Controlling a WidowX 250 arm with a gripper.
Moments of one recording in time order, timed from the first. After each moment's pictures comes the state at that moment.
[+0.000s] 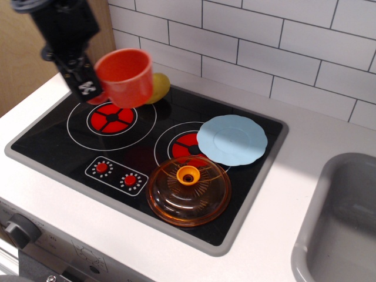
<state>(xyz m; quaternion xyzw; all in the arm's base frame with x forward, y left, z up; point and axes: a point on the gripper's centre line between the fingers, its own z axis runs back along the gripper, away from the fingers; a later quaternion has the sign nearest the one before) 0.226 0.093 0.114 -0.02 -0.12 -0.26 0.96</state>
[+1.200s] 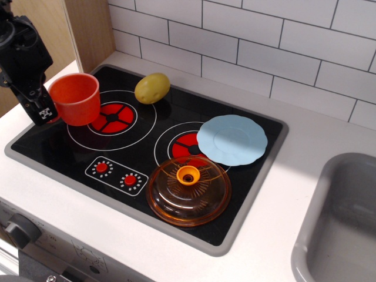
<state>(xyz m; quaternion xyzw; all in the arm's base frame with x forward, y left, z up) 0.216 0.157 0.067 0.03 -0.10 -0.20 0.98</state>
